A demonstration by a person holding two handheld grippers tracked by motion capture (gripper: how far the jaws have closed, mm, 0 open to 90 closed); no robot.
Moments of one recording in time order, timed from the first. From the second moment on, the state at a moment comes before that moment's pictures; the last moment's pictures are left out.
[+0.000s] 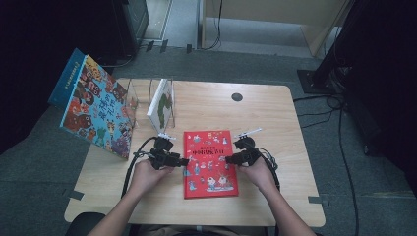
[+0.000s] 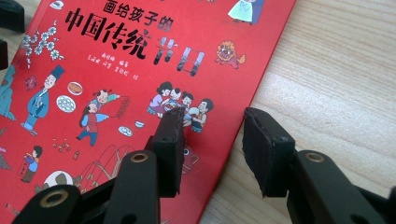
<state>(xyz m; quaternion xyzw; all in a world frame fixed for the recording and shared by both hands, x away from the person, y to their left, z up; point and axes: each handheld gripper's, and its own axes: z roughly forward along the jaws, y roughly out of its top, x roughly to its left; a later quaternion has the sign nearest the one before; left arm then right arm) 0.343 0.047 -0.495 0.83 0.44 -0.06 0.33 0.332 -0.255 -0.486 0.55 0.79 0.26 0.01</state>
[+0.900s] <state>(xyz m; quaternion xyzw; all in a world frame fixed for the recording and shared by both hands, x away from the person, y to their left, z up) 0.339 0.038 -0.495 0.83 0.45 -0.07 0.32 0.347 -0.255 -0.483 0.61 0.76 0.23 -0.05</state>
